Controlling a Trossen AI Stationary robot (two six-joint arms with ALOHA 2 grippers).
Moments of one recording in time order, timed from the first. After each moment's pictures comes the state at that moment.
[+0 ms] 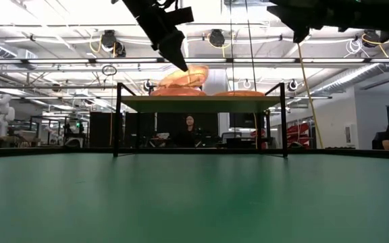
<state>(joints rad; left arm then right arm) 0.20 1.62 1.38 -0.52 -0.40 0.29 0.05 0.82 0.30 0.71 0.13 -0.03</state>
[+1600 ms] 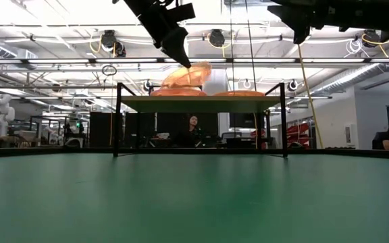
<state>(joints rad) 0.20 1.62 1.38 -0.47 -0.39 0.29 0.05 0.81 0.30 0.71 0.13 0.02</state>
